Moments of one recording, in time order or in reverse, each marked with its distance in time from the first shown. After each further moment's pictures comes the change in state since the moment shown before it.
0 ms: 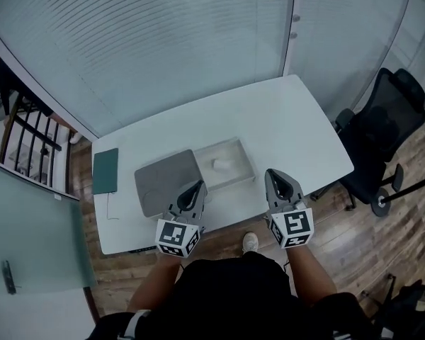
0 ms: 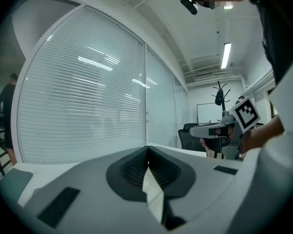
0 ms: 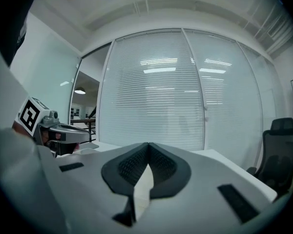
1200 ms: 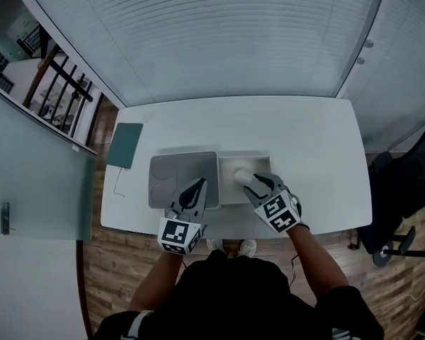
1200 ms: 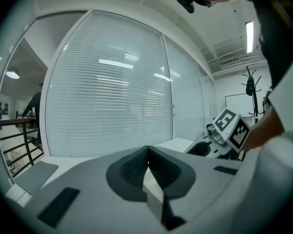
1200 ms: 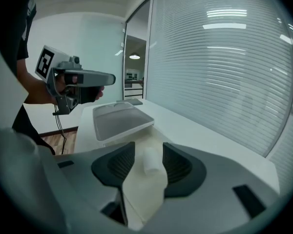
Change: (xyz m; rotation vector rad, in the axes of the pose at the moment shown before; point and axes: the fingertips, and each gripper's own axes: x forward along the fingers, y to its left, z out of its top) left arm 0.014 0.065 -0.021 -0.042 0.063 0.326; right arm 0.129 0.078 -0.125 -0.306 0.471 0.683
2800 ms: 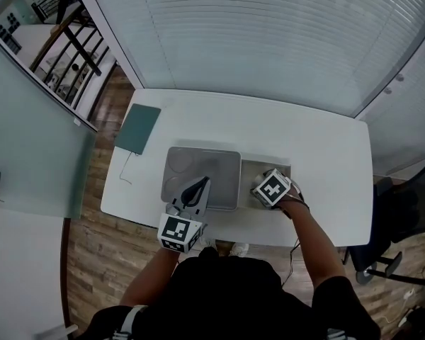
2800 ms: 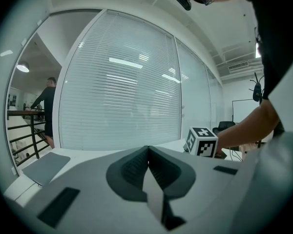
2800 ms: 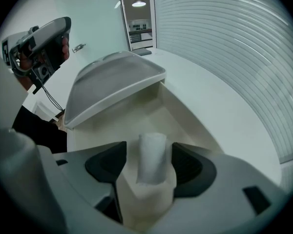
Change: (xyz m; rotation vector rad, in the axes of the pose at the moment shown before) left arm -0.026 0.060 -0.021 -0.079 -0.002 0.051; right arm 0.093 0.002 -0.056 -0.060 0.608 0.176
